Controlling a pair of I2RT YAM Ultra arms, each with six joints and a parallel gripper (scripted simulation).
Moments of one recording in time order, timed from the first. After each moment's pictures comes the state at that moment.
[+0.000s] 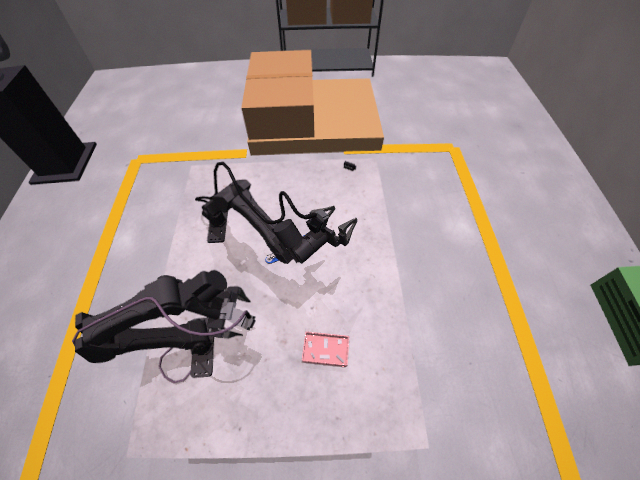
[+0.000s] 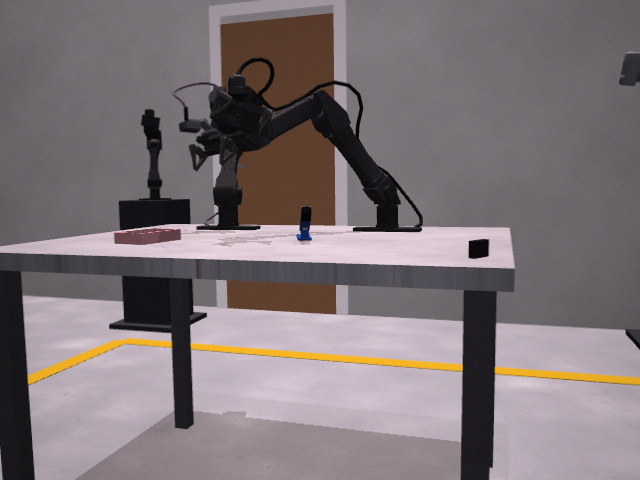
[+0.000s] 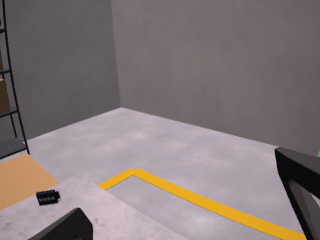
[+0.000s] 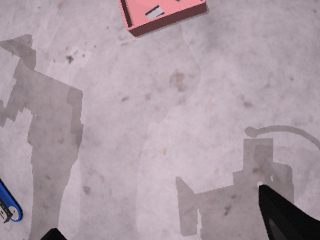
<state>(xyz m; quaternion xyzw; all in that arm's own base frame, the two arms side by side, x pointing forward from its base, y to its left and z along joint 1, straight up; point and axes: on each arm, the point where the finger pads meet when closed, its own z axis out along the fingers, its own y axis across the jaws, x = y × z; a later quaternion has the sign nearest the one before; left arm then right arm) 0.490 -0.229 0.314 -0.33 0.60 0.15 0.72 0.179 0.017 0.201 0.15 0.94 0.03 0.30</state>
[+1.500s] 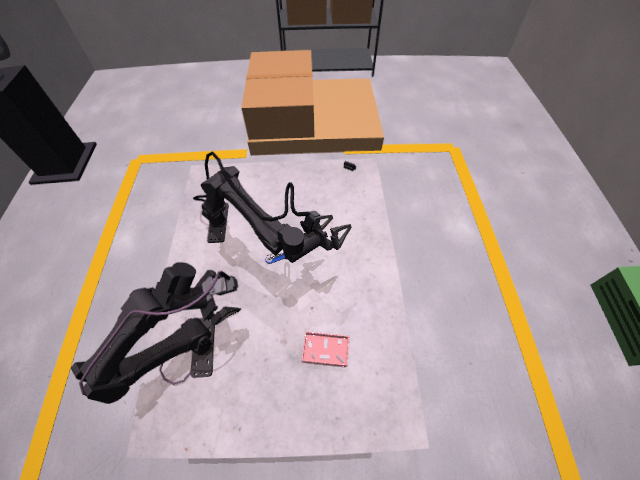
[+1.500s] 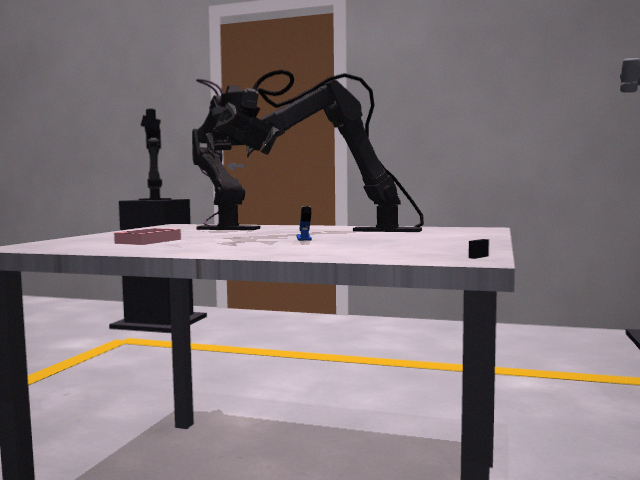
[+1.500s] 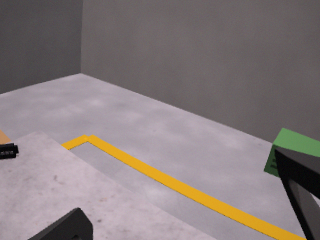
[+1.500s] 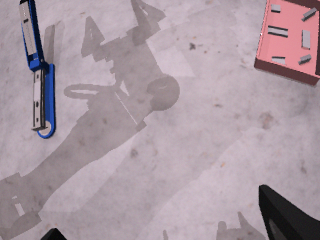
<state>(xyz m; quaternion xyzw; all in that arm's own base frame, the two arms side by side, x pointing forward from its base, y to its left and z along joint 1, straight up) 0.479 -0.228 0.274 -0.36 0.62 0.04 0.70 0.152 0.076 0.230 -0.15 0.90 0.09 0.40</state>
